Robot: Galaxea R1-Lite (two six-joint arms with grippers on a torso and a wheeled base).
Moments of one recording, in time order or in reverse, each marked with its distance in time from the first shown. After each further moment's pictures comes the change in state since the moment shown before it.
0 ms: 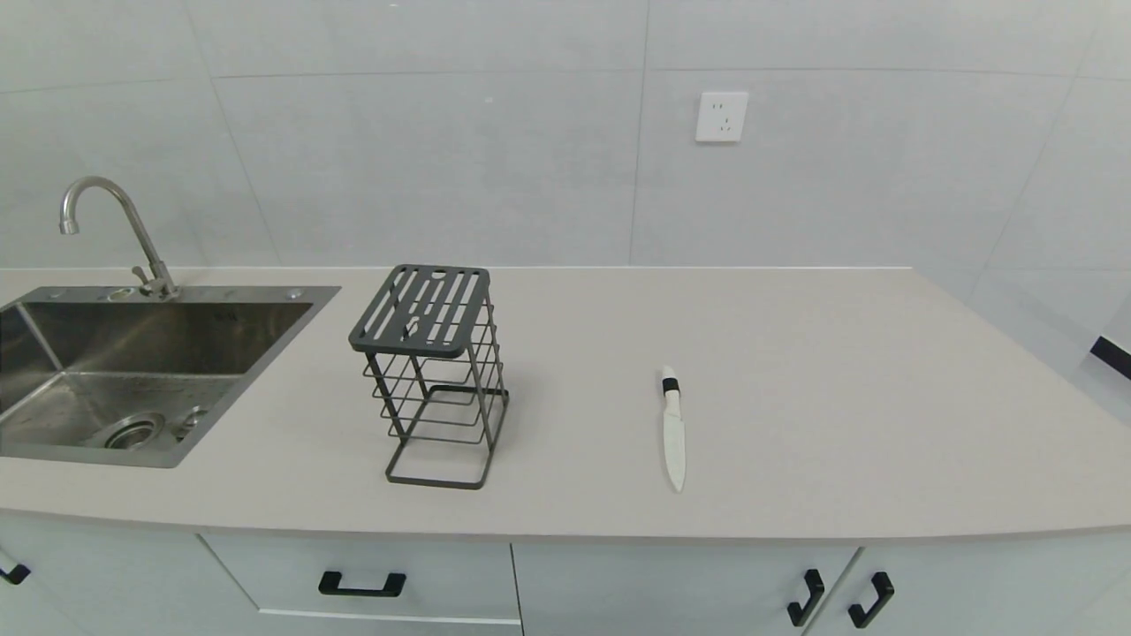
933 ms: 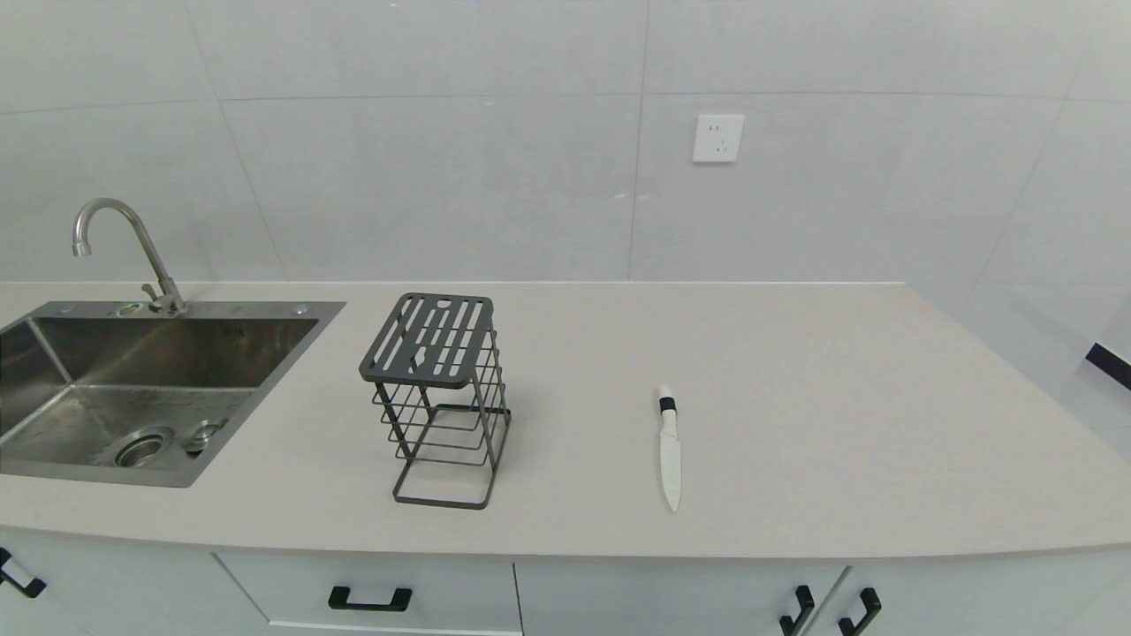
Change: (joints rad) left arm 0.000 0.000 0.000 0.000 0.000 0.001; right arm 0.000 0.000 0.000 0.000 0.000 0.000
